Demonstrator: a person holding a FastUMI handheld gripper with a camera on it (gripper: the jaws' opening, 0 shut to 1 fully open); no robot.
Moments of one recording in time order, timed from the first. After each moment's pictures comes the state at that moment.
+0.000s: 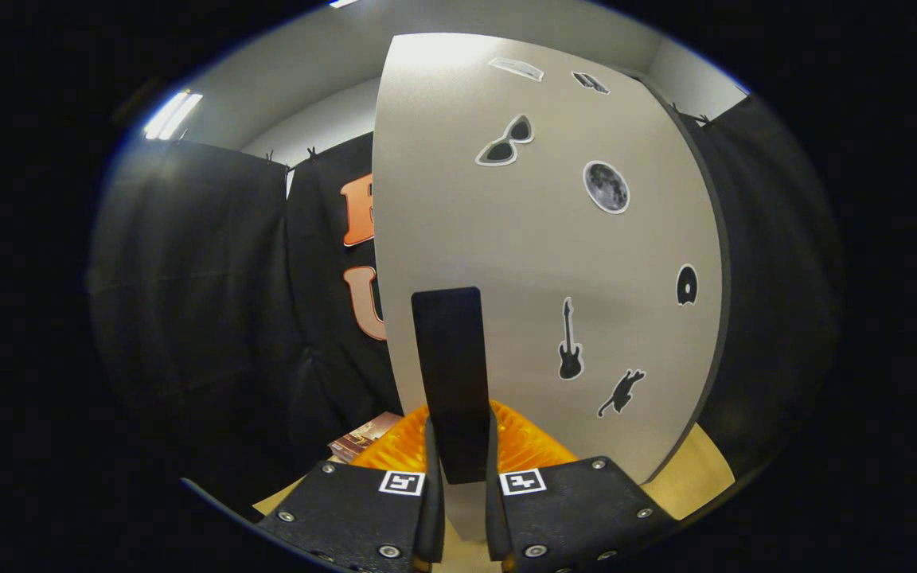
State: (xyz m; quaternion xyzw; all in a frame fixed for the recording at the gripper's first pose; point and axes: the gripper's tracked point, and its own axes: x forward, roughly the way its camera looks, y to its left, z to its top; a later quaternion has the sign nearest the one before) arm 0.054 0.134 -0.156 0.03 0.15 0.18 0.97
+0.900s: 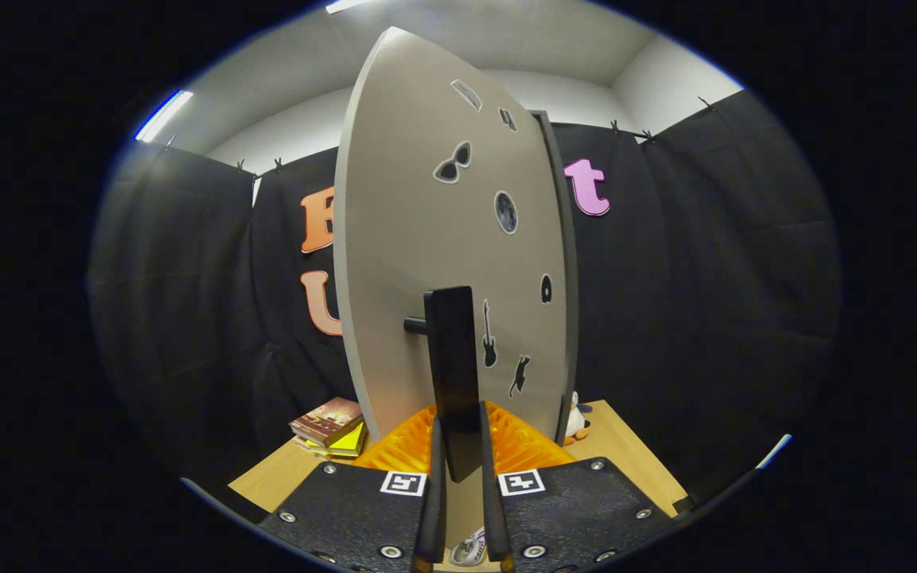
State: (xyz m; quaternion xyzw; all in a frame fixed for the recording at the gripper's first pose) arm 0.026 0.057 -0.147 0.01 0.14 0.08 0.99
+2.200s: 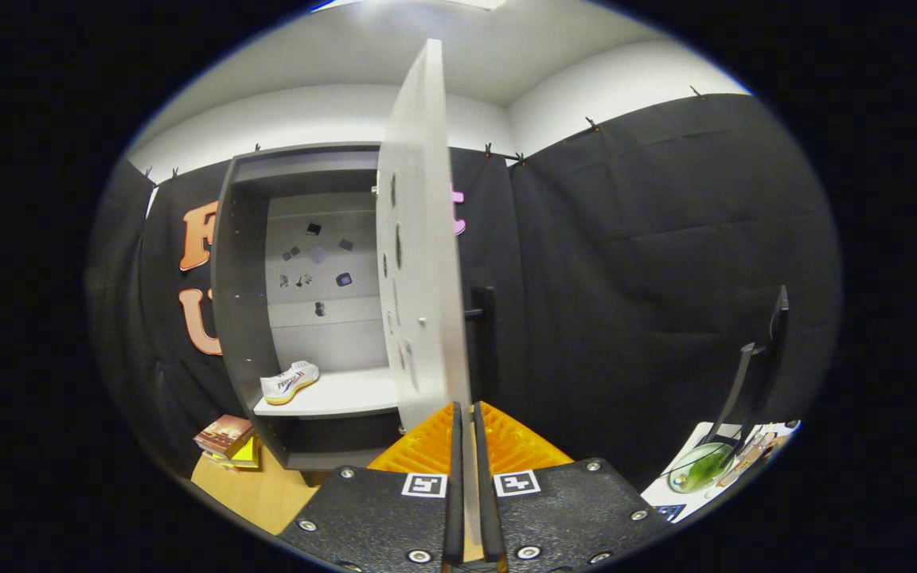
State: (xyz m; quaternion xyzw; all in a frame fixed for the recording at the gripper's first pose) arm 0.018 -0.025 -0.133 0.01 0.10 -0.12 0.99
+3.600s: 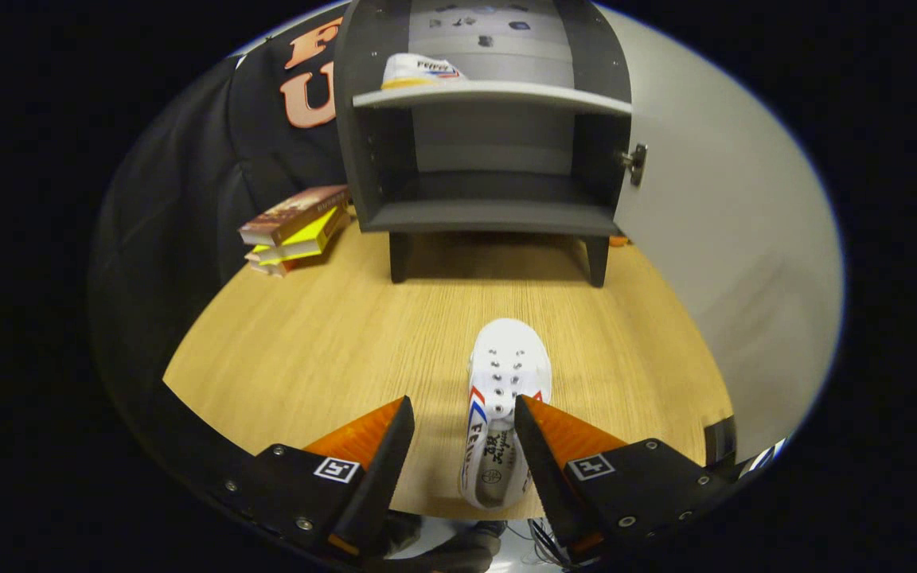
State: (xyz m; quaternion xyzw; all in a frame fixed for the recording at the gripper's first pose) arm -0.008 0.161 -0.574 -0.04 0.48 0.12 0.87
